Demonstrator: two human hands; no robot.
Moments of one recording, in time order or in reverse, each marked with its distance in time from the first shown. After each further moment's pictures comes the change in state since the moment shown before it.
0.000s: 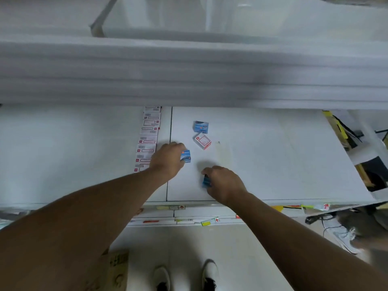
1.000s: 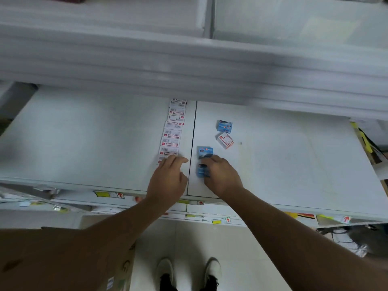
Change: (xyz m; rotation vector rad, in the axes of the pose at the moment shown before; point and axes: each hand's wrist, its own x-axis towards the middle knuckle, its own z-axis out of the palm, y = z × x) left_hand -0.110 -0.044 0.004 -0.243 0.209 -0.047; right_hand 0.031 -0.062 0.017 0.020 0.090 -0.072
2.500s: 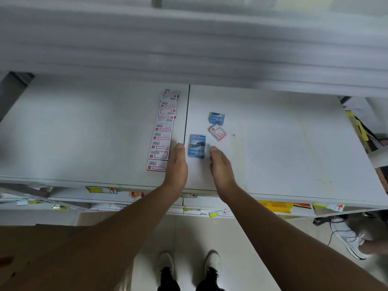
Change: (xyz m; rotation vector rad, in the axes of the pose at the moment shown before) left_hand 0.028 0.071 0.022 -0.946 0.050 -0.614; right_hand -0.013 0.006 0.010 1.340 0.131 0.527
